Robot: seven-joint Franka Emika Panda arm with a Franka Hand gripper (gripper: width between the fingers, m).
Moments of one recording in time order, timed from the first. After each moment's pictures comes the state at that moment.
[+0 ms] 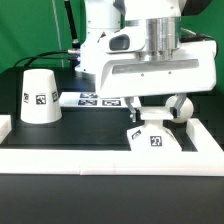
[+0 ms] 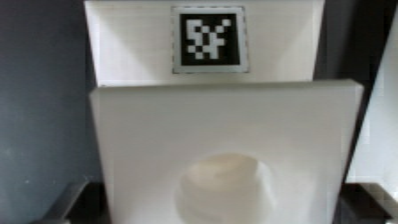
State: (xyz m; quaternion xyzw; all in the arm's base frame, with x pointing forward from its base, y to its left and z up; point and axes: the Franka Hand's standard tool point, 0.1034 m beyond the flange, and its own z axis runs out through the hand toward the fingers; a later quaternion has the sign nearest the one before) arm 0.570 0.072 0.049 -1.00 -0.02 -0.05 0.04
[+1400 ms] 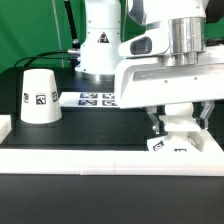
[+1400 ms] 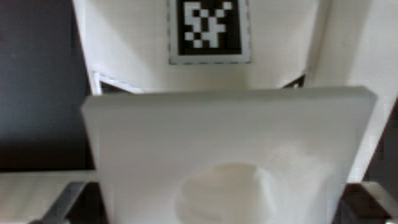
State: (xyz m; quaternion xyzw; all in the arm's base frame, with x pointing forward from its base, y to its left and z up) arm 0.621 0.100 0.051 -0.99 -0.01 -0.10 0.05
